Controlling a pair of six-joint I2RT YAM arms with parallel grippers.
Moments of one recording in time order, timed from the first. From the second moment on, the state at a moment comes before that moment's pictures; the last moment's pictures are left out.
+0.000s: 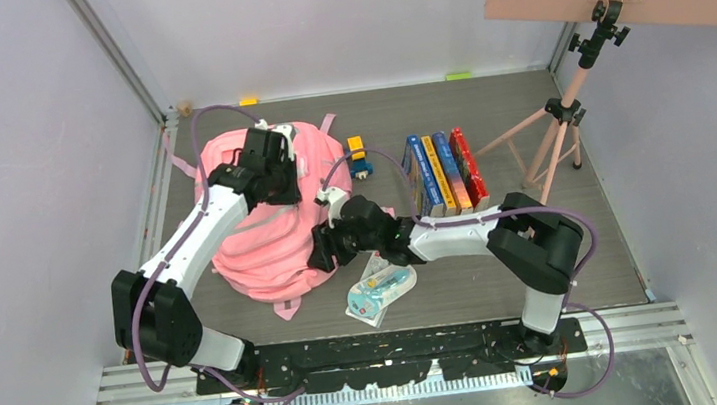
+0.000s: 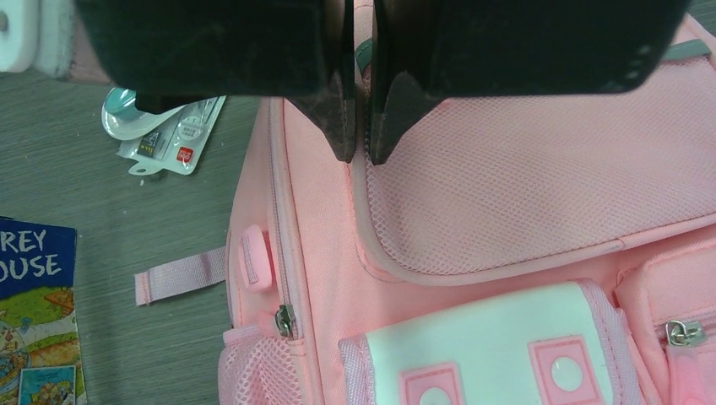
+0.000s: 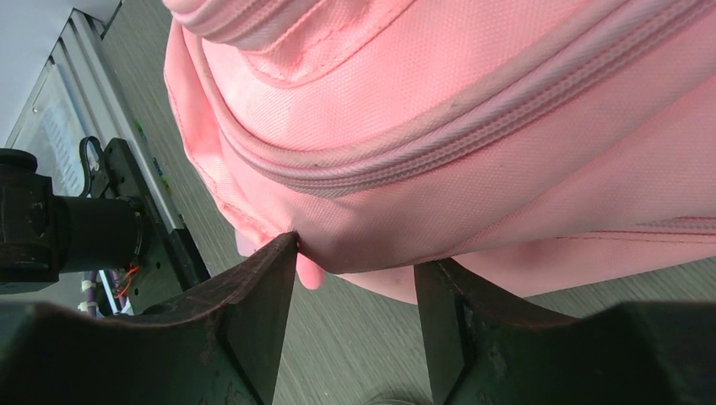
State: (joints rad) left arm -0.40 1.45 1.23 -0.67 0.01 -0.26; right arm 1.00 1.78 0.98 0.29 -0.18 0.48
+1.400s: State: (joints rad) left arm -0.40 1.45 1.23 -0.68 0.00 -0.26; right arm 1.13 1.83 0.97 0.36 -0.10 0.52
